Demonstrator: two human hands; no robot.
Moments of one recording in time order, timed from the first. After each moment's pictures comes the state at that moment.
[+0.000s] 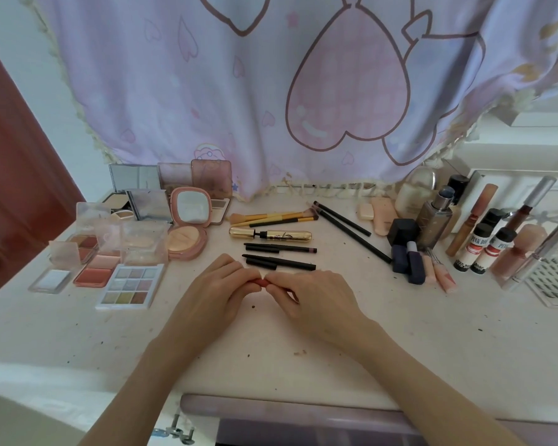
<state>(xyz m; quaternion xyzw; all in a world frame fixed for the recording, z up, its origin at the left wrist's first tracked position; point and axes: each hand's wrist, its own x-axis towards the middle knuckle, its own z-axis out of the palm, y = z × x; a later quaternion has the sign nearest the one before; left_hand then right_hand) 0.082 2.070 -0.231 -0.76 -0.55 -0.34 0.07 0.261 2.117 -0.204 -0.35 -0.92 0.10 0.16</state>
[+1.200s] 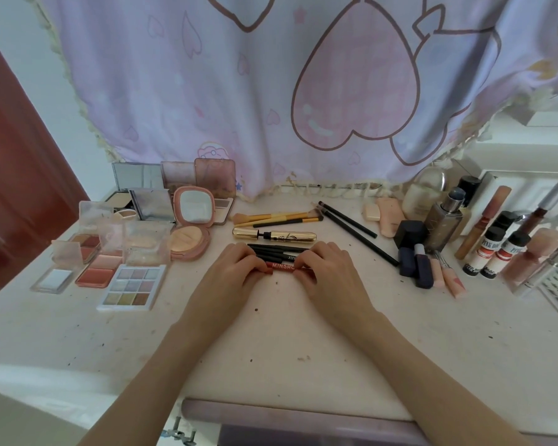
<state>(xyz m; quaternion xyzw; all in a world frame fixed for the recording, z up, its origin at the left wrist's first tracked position) 0.084 2.095 -0.239 -0.71 -0.61 -0.34 0.04 0.260 2.155 -0.231 -0.40 -0.87 0.05 0.29</state>
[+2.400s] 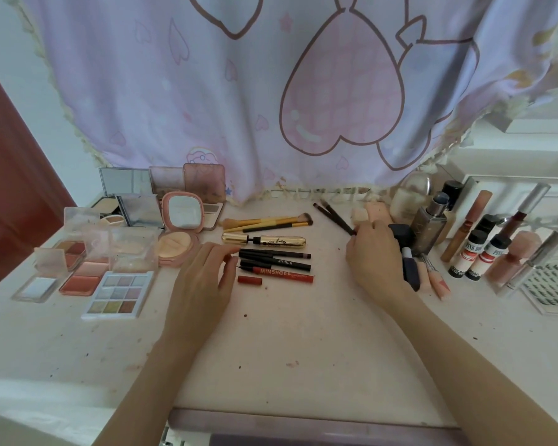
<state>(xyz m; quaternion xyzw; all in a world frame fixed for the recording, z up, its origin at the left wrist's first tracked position) 0.087 2.086 -0.228 -0.64 -0.65 -0.39 0.13 0.299 2.205 -0.198 -0.64 -0.74 0.00 0.19</state>
